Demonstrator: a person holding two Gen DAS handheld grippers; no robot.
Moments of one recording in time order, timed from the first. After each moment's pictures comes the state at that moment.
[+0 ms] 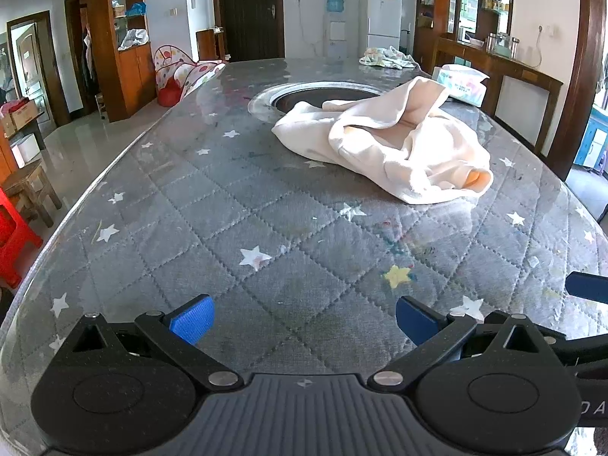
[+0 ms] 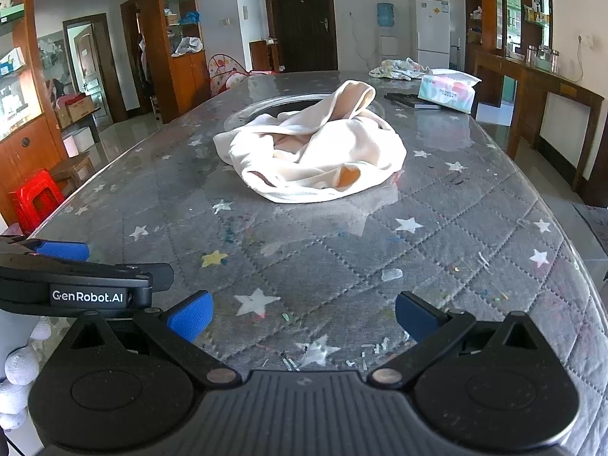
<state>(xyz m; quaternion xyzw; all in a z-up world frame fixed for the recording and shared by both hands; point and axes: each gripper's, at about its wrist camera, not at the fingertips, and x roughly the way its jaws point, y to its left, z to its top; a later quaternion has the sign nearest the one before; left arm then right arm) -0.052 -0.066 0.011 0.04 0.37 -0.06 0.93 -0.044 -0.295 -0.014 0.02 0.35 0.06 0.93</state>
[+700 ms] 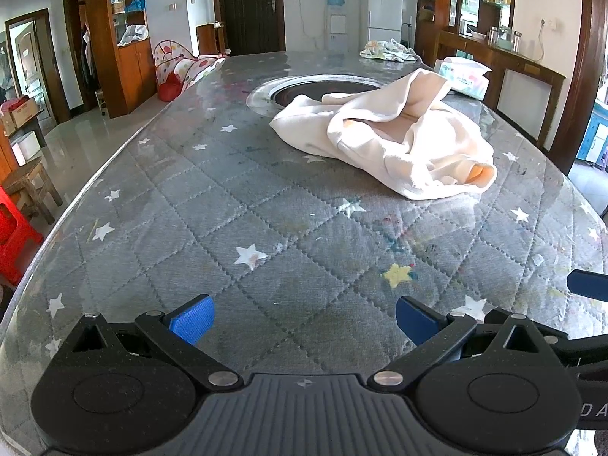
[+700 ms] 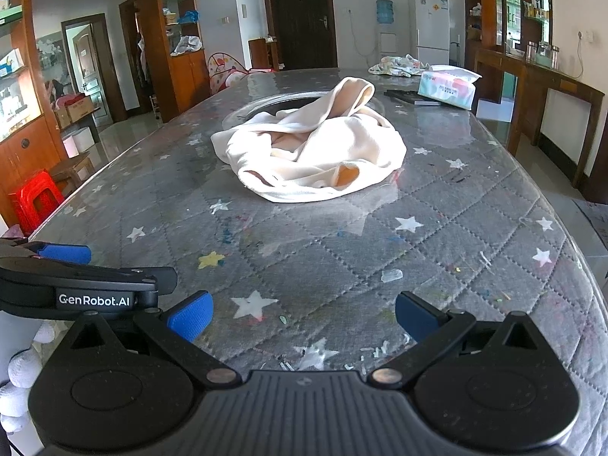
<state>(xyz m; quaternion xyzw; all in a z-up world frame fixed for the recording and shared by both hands) -0.046 -0.070 0.008 0.04 0.38 -0.06 0.92 -0.040 -0.297 -0.016 0.03 0.35 0.06 0.93</state>
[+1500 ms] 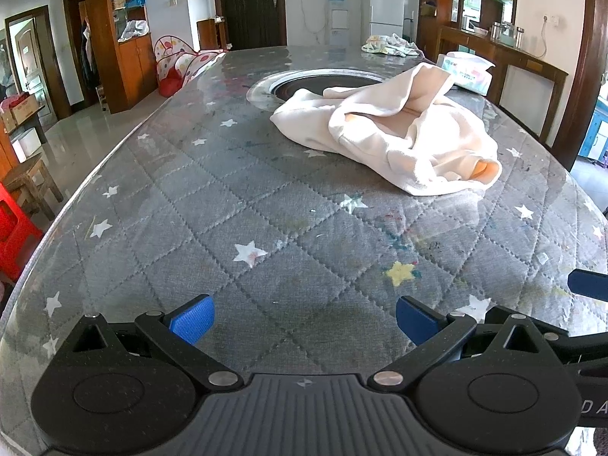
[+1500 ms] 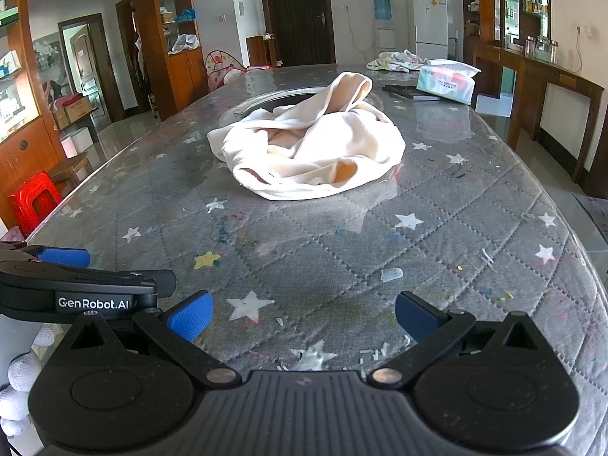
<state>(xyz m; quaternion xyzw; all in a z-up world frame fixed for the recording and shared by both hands) -0.041 -0.071 0.005 0.04 0.39 -0.05 0.92 -0.035 -0.299 -0.018 0.03 0.36 0.06 0.93</state>
